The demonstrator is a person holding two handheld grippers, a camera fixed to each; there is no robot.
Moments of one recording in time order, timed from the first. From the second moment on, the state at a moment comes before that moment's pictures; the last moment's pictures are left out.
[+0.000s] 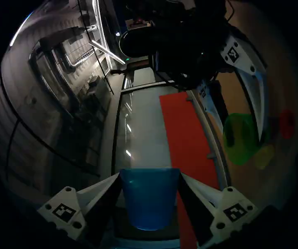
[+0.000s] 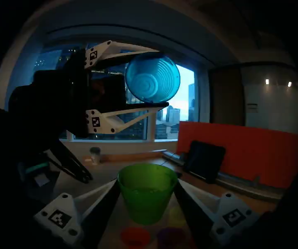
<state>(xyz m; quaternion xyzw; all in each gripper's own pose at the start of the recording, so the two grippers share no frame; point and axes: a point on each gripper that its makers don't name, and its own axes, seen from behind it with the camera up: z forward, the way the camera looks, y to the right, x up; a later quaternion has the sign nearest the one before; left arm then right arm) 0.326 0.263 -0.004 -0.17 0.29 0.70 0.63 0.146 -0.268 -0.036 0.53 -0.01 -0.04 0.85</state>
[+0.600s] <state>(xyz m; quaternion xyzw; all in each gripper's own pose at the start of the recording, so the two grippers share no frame) 0.302 0.248 0.008 -0.23 0.23 0.59 0.74 0.150 -0.263 -0.037 0.52 -0.01 -0.04 0.85</state>
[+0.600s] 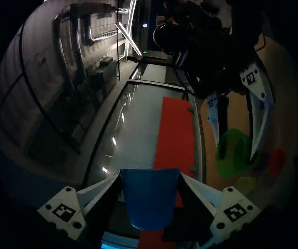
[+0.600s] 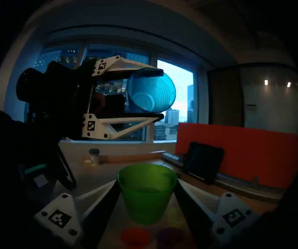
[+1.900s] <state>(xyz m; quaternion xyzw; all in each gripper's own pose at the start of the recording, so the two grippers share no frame) 0.230 0.181 0.043 -0.31 0.00 0.12 0.94 0.165 -0.240 -0.044 0.50 0.01 -0.05 0.86</state>
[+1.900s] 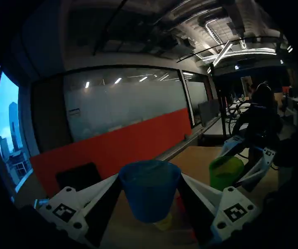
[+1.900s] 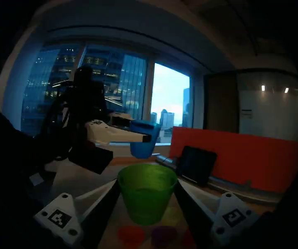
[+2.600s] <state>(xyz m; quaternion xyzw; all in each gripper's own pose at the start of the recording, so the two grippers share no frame) 0.151 0.165 0.038 -0.31 -0.07 0.08 0.94 0.152 -0.207 -0.035 0.48 -0.02 -0.06 0.88</state>
